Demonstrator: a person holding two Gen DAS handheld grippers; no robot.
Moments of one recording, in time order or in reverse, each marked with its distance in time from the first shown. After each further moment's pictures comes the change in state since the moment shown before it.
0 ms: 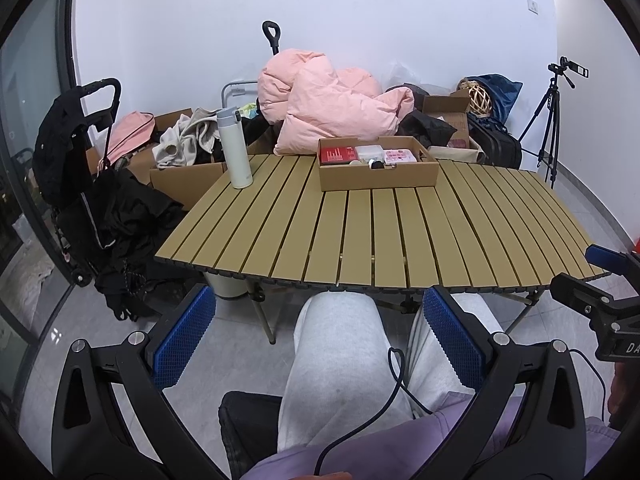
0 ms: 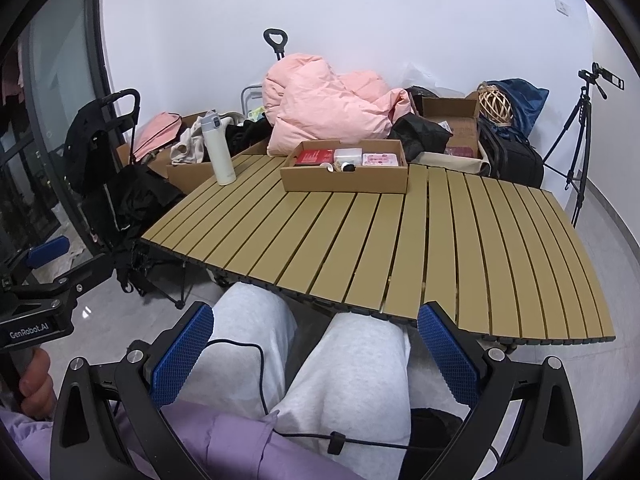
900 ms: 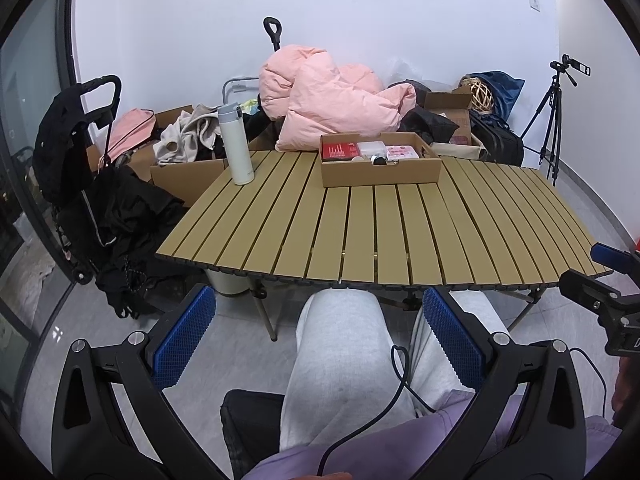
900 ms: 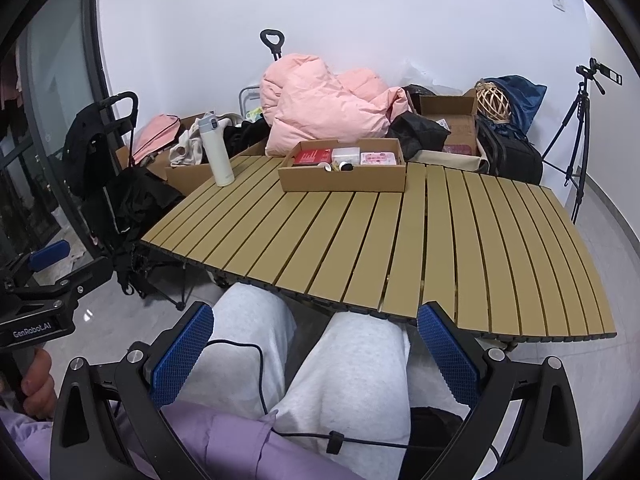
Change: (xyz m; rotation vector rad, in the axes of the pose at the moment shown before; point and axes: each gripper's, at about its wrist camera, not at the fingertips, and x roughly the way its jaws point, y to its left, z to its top) left arm 0.006 0.006 -0.001 0.002 0.014 0.000; right arm 0.000 -0.006 0.000 0.011 0.000 0.006
